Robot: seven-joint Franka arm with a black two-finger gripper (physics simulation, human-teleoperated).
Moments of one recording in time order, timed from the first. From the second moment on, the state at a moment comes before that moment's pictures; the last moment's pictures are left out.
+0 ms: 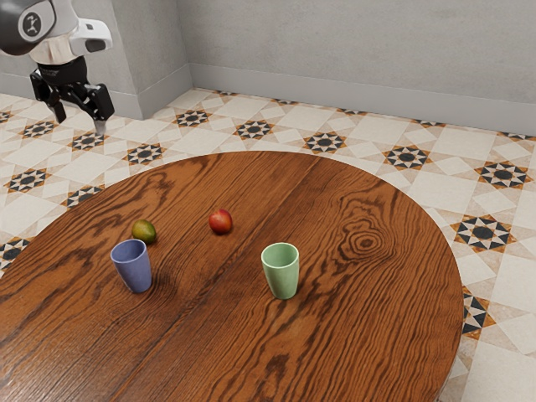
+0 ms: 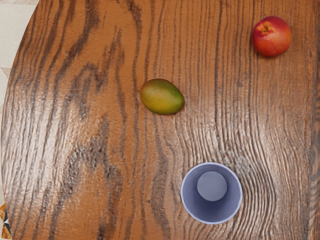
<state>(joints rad) 0.06 -0.12 0.14 -1.73 0.19 1.75 0.06</state>
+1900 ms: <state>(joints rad) 0.06 0.23 0.10 -2.09 0.09 2.23 -0.01</state>
